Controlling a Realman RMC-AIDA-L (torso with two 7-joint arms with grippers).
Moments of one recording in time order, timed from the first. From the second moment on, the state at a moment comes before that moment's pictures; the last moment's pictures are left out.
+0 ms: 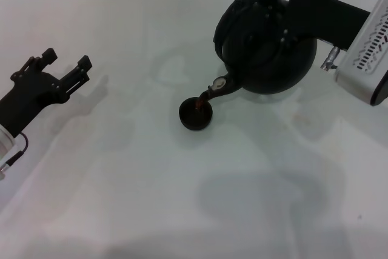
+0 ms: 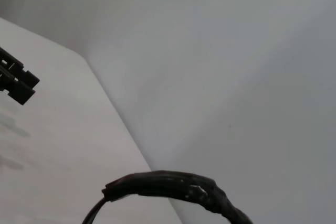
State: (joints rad) left arm -0.21 -2.08 1.39 0.35 -2.46 -1.10 2.36; right arm 0.07 2.01 -1.77 -1.35 1.76 0.53 -2.23
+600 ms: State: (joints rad) left arm -0.21 -2.08 1.39 0.34 -2.47 -1.10 2.36; right arm 0.07 2.01 -1.81 -1.37 1.71 0.45 -2.23
